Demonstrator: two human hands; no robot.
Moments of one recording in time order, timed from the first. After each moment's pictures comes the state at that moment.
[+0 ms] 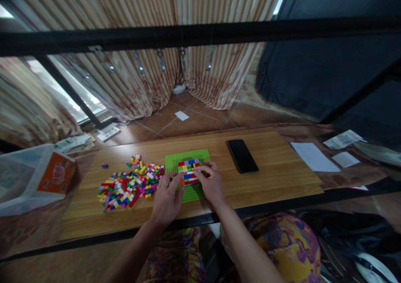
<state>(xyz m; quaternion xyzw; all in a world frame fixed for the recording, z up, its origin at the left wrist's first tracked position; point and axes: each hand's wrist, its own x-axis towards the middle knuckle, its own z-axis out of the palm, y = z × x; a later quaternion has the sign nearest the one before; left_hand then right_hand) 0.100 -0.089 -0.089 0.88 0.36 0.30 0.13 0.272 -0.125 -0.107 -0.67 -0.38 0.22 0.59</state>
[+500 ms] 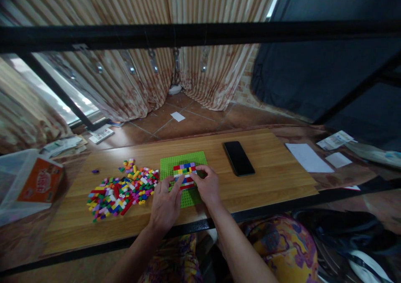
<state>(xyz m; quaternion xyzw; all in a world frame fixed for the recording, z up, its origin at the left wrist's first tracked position) 0.111 -0.090 -0.093 0.90 0.39 0.21 0.06 0.276 -0.117 -0.111 -0.71 -0.34 0.22 0.57</state>
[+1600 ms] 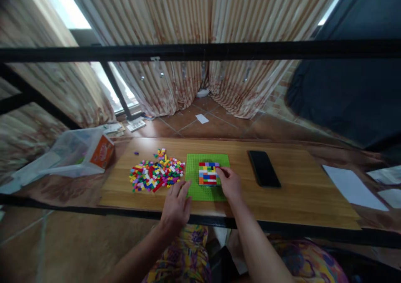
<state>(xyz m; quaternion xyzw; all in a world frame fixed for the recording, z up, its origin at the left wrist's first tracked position) 0.065 -0.126 -0.091 0.85 0.41 0.29 0.13 0.284 -0.116 -0.101 -0.71 -0.33 0.30 0.54</state>
